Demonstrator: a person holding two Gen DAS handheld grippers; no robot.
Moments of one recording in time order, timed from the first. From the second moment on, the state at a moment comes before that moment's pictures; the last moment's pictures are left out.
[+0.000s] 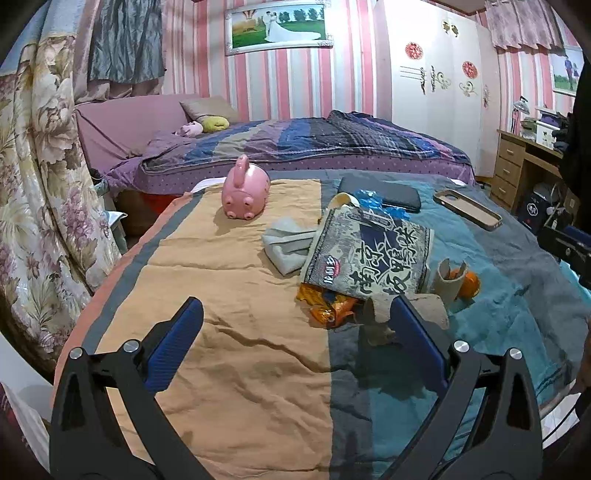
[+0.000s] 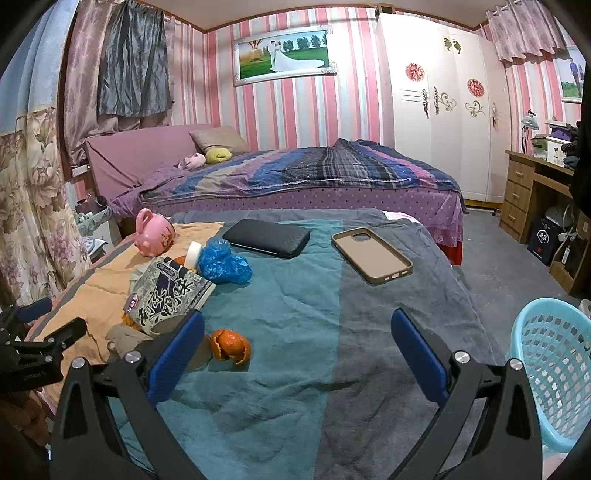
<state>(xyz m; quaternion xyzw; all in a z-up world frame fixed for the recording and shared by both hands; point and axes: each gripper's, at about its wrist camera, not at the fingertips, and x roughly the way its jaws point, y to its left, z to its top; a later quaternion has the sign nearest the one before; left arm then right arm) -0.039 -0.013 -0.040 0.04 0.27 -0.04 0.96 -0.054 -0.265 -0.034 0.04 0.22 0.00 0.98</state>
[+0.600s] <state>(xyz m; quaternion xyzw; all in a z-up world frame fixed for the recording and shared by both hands) -0.035 -0.047 -0.048 0.04 0.28 -0.06 0.96 -0.059 -0.270 -0.028 0.04 0.21 0.00 0.98</state>
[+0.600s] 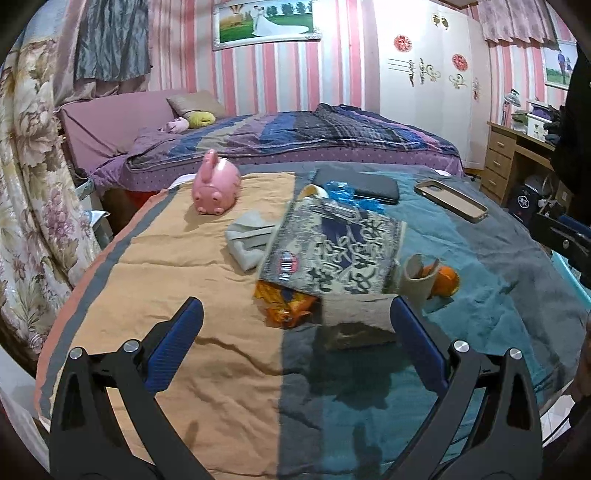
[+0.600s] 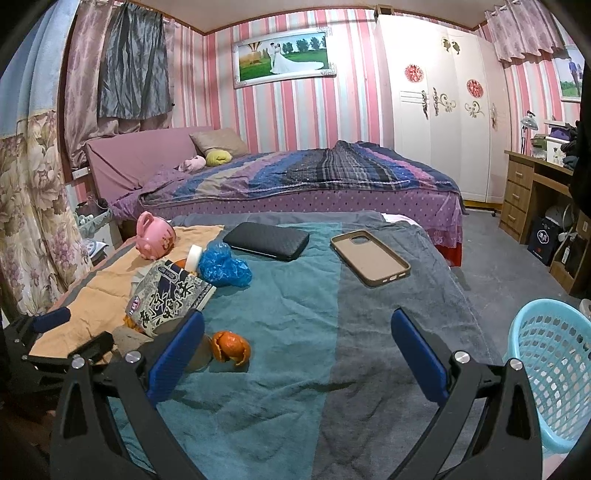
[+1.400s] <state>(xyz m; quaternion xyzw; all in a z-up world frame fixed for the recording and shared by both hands) -0.024 -0.072 -0.066 0.04 0.33 -0.11 0.94 -0.057 -0.256 -0.035 0.01 0.23 0.01 0.97</state>
